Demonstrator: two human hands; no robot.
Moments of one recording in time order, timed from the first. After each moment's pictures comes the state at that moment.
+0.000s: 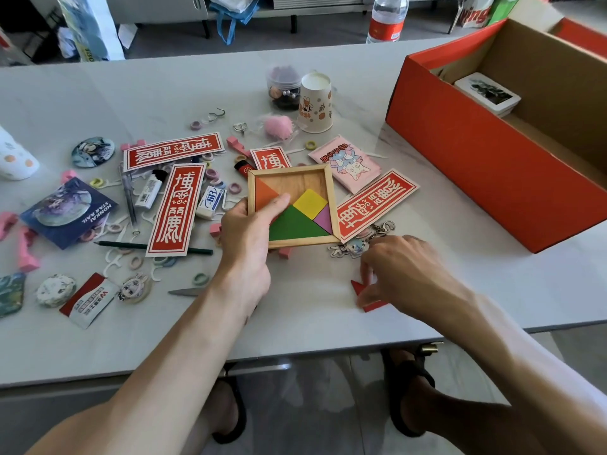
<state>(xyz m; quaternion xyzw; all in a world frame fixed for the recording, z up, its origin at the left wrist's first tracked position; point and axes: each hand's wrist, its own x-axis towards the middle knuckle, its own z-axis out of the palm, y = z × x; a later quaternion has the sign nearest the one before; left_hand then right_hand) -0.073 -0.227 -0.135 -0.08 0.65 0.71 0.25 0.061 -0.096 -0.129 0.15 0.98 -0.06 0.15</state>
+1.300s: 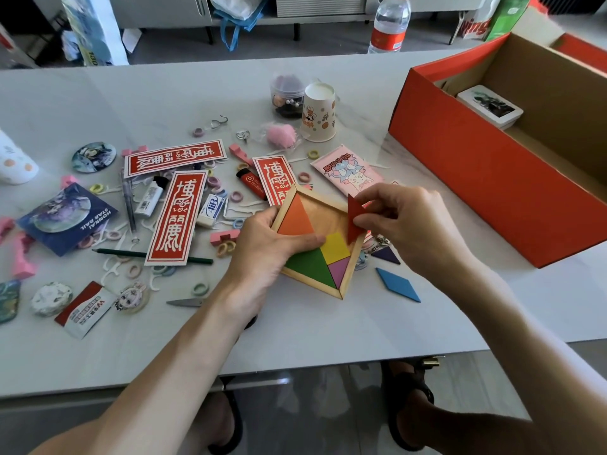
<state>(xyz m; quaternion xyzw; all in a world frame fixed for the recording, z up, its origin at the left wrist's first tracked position) -0.076 -0.235 -0.140 0.13 0.71 0.62 0.29 0.033 -0.067 -0.110 0.23 0.88 -0.39 -0.13</state>
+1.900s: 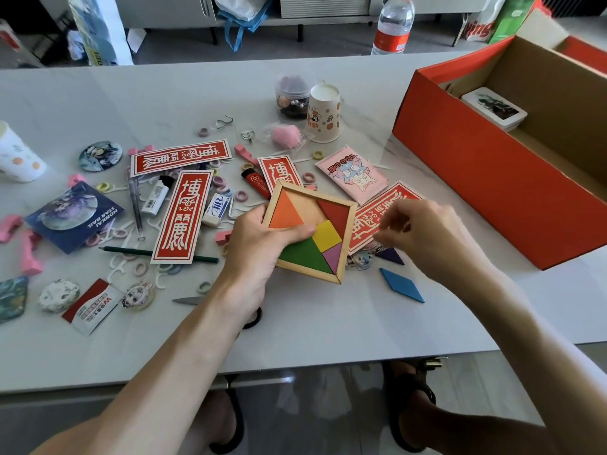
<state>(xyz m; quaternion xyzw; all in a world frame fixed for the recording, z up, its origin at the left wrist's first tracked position) -0.079 -0.240 -0.135 0.08 0.71 0.66 0.26 0.043 -0.057 -0.120 0.31 0.91 -0.27 -0.04</state>
